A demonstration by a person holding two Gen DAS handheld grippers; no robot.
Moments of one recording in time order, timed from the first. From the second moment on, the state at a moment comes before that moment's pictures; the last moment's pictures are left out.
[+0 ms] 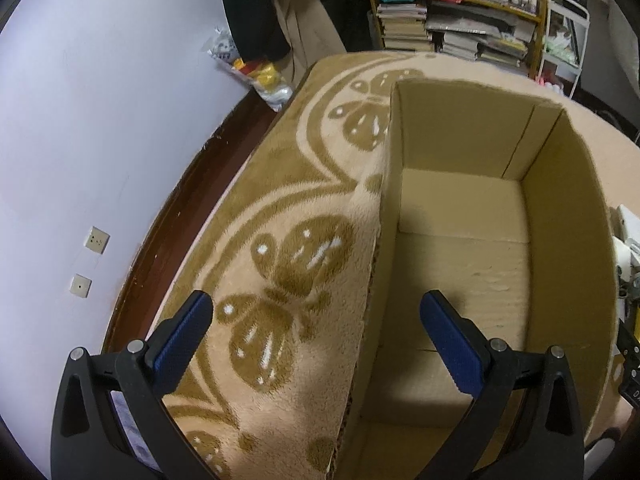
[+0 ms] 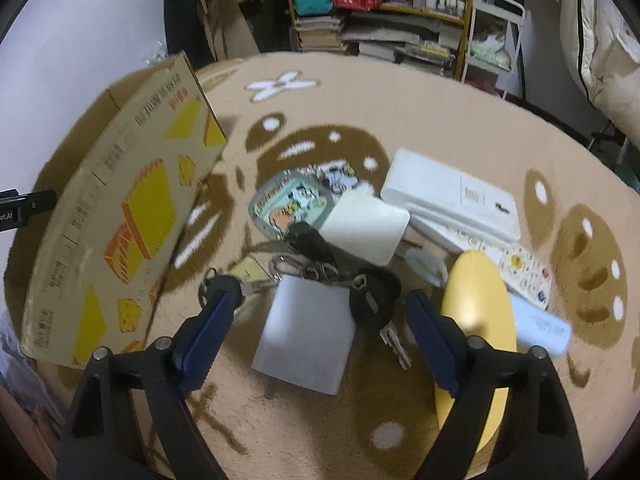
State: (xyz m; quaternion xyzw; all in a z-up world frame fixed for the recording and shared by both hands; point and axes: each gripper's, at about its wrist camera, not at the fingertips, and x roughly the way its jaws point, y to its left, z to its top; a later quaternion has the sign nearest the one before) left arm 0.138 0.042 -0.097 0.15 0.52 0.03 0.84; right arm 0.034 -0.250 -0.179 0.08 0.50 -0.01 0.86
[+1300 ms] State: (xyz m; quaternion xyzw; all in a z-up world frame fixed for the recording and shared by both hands) left arm 0.133 0.019 -0.139 0.20 0.57 0.04 0.80; right arm 0.028 -0.258 -0.200 0.15 0.53 -0.06 0.83
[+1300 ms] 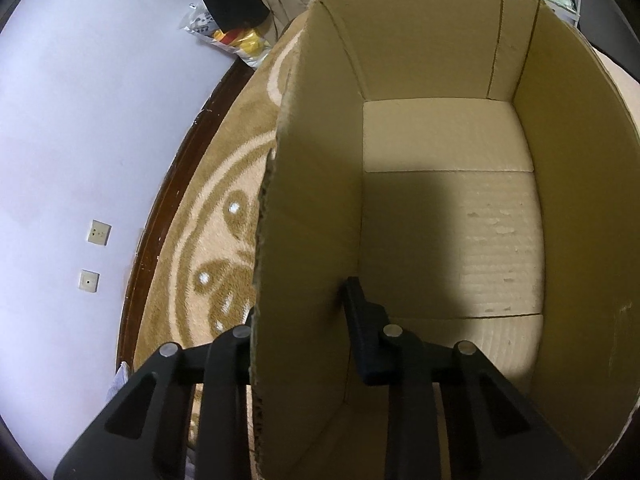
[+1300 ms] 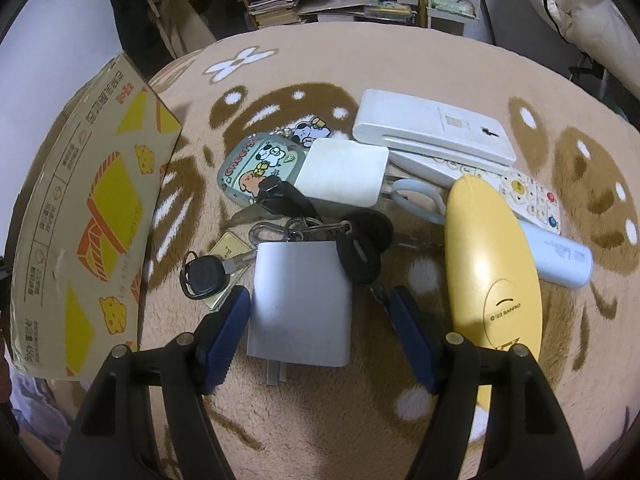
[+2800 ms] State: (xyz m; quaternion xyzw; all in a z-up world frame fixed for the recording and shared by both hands) left arm 0.131 0.029 -0.134 0.19 0.57 0.03 0.80; right arm 0.026 -0.254 -0.178 0.15 0.51 -0.02 0.85
